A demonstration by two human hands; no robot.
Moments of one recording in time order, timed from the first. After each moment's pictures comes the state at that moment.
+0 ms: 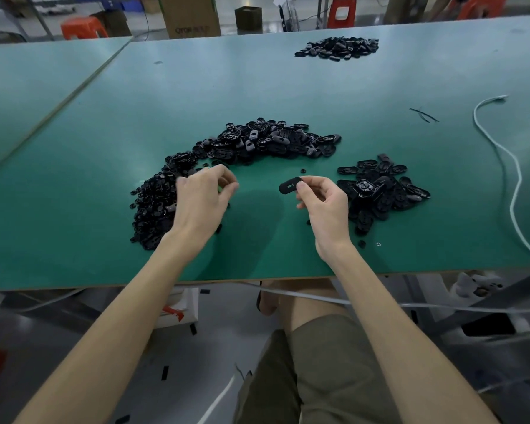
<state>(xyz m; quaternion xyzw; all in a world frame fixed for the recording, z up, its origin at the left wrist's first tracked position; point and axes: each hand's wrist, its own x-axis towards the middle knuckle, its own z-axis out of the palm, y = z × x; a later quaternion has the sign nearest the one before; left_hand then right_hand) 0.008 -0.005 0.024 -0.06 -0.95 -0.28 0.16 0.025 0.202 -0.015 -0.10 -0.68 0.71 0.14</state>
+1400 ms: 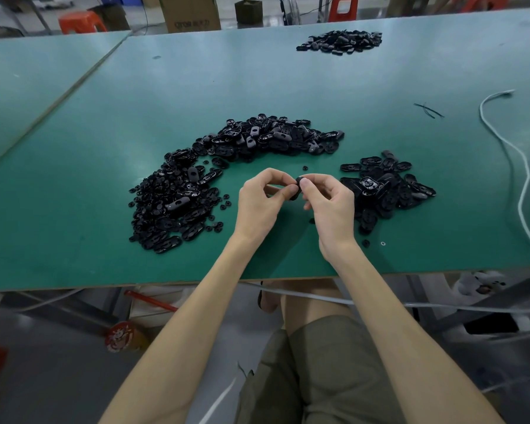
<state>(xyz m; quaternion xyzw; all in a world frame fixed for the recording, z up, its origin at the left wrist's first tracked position) 0.004 0.072 -0.013 -0.08 -0.79 -0.61 0.07 0.025 0.202 -0.018 -0.09 -0.67 0.72 0.16</state>
